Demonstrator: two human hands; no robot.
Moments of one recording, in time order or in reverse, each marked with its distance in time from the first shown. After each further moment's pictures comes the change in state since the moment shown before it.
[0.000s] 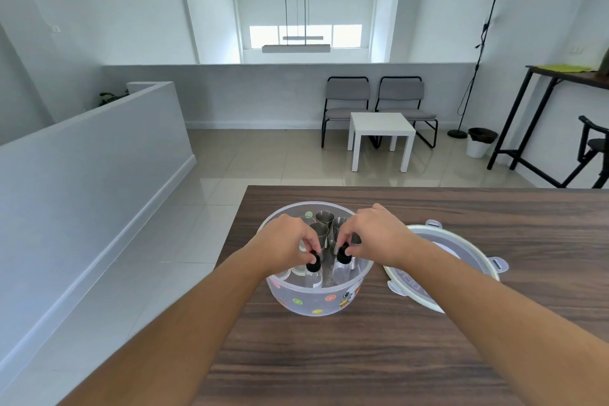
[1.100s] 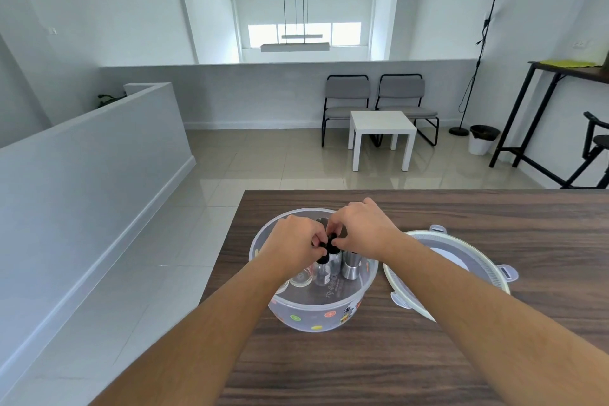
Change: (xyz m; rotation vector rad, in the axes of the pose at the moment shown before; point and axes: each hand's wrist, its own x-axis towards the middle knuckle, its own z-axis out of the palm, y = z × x) left_hand 0.035 0.002 0.016 0.022 0.180 -0.064; right_hand 0.039 0.009 0.010 0.008 0.089 0.041
